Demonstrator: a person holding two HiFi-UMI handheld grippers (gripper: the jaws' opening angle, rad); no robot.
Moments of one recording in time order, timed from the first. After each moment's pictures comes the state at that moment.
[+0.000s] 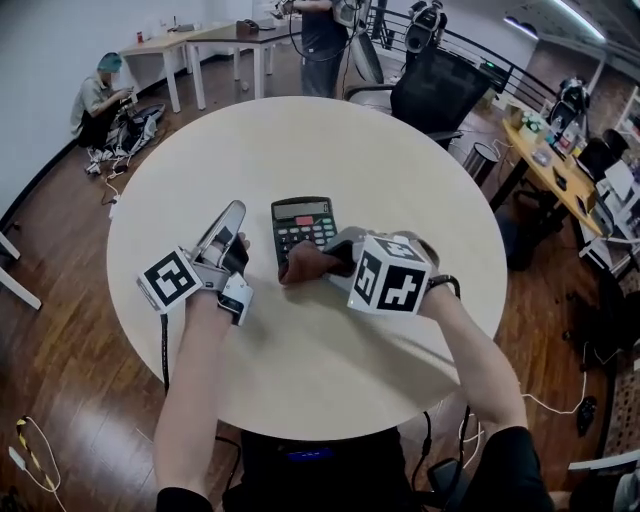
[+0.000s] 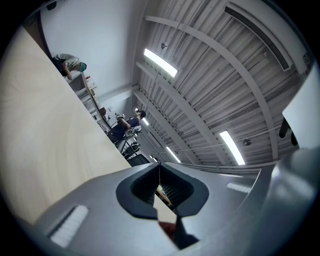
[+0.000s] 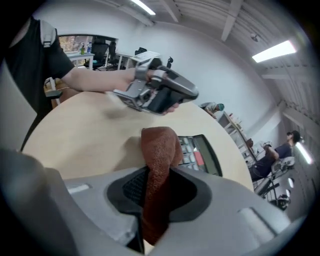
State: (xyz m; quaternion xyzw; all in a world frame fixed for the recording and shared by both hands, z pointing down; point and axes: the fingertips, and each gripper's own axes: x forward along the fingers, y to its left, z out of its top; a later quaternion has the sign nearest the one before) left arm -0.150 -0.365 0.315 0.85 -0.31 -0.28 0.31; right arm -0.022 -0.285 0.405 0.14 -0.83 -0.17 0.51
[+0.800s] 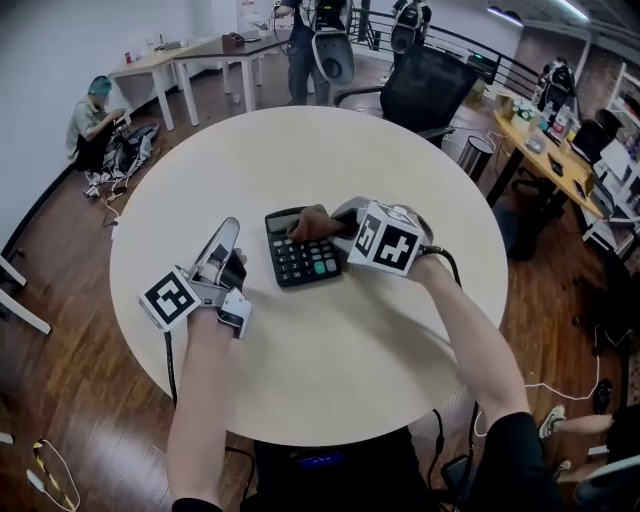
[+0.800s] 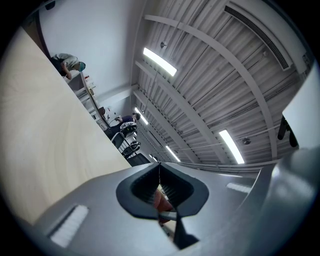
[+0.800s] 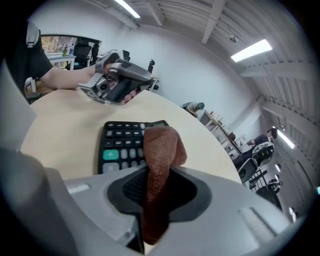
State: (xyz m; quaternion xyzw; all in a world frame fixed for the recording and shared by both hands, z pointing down) left arm -0.144 -0.365 0.312 0.86 -0.31 -0.28 0.31; right arm 0.016 -0.374 0.395 0.24 -0.83 -0.16 0.47
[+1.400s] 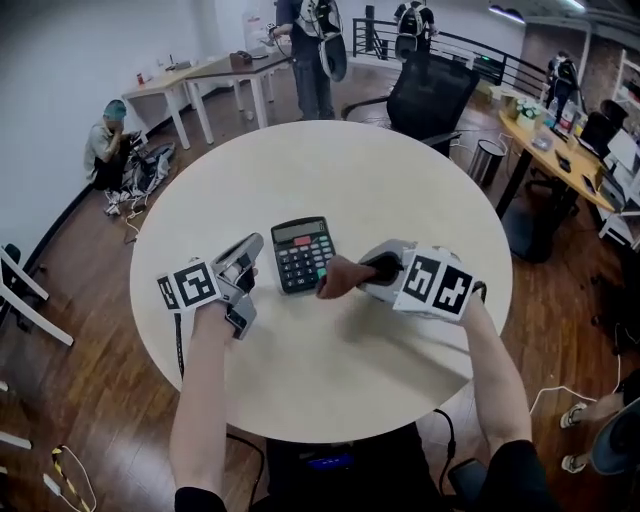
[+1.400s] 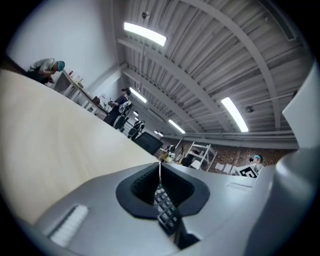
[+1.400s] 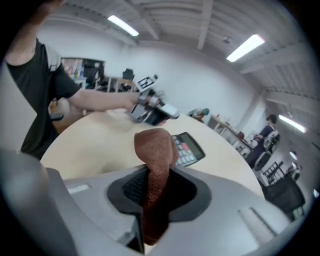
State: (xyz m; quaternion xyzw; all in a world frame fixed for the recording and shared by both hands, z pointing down) left arm -0.109 -0.368 0.337 0.90 -0.31 -0.10 0.28; right arm 0.043 -0.262 0.371 0.20 -0.89 -0.10 0.39
